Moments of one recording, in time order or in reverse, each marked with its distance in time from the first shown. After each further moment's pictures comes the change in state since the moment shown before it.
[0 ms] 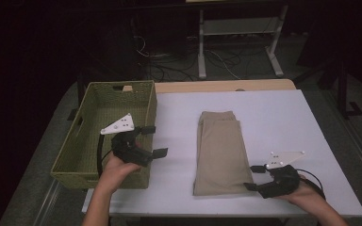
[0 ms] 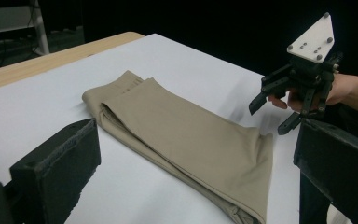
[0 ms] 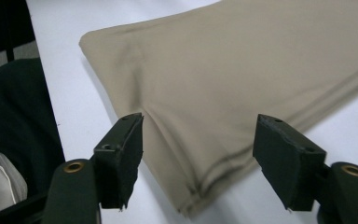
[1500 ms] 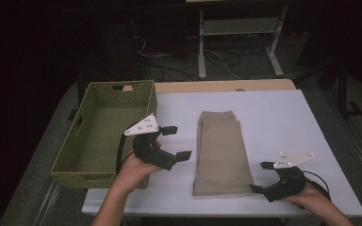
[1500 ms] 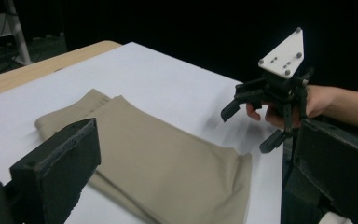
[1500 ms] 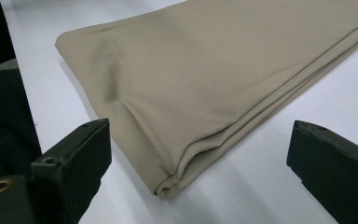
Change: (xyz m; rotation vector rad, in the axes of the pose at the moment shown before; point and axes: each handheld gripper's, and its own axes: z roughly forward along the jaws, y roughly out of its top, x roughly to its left) left arm -0.041 0.020 0.048 -0.009 -0.047 0.025; right arm -0.008 -0.014 -0.004 -0.036 -0.047 0.052
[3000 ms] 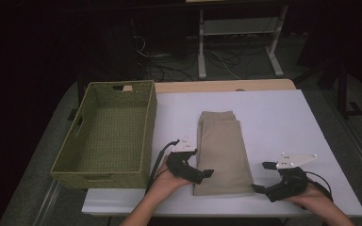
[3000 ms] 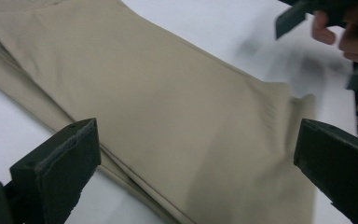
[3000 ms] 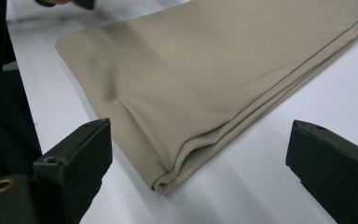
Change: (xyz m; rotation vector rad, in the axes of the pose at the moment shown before) left arm 0.009 -0.076 0.096 0.229 0.079 -0.069; right arm 0.000 -0.003 -0.004 -0.013 -0.009 -0.003
